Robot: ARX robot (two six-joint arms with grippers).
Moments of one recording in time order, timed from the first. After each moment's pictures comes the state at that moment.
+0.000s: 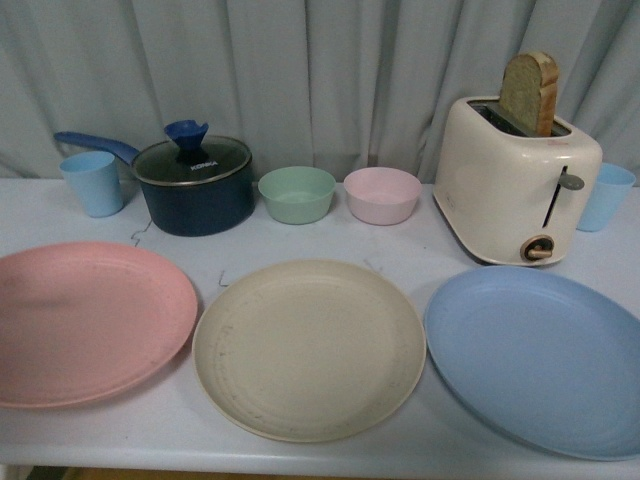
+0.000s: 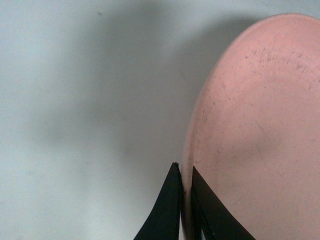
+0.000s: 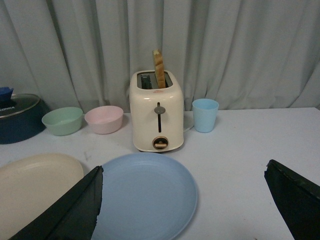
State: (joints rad) left arm 0.37 2.01 1.13 -0.11 0.25 0.16; right arm 0.00 0.00 0.01 0.00 0.00 0.00
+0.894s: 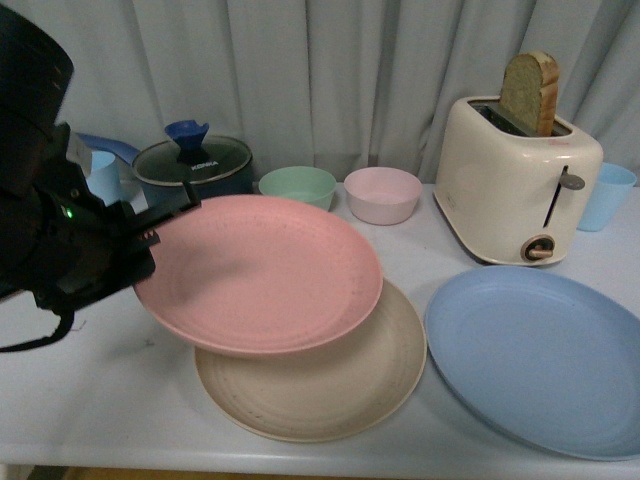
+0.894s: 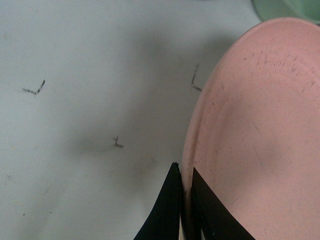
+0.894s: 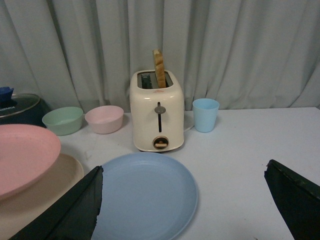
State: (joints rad) left arm -0.22 1.77 0.87 0.09 -0.13 -0.63; right arm 0.00 0.00 0.01 0.00 0.00 0.00
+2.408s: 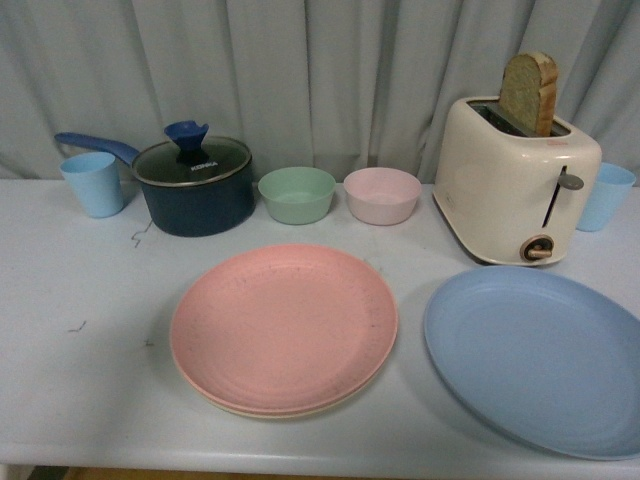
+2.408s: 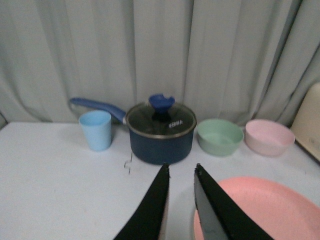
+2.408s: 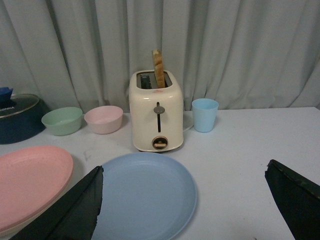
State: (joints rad) left arm -0.18 1.24 0.22 1.01 -0.18 -0.02; right arm 0.00 0.00 0.01 0.00 0.00 0.00
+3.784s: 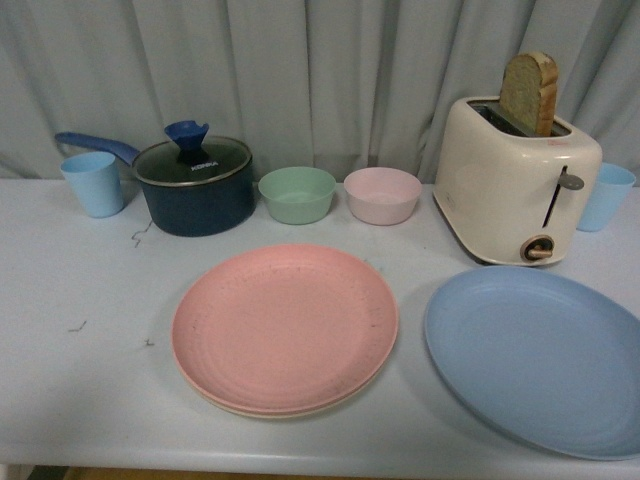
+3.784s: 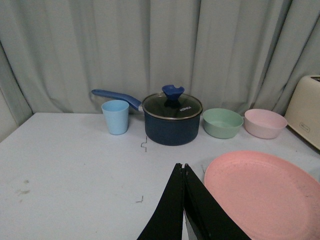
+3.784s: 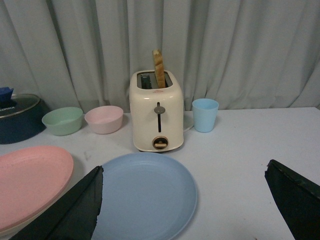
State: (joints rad) left arm 0.00 0.36 0.01 0.36 0.00 -0.01; right arm 0.00 0.00 0.01 0.00 0.00 0.00
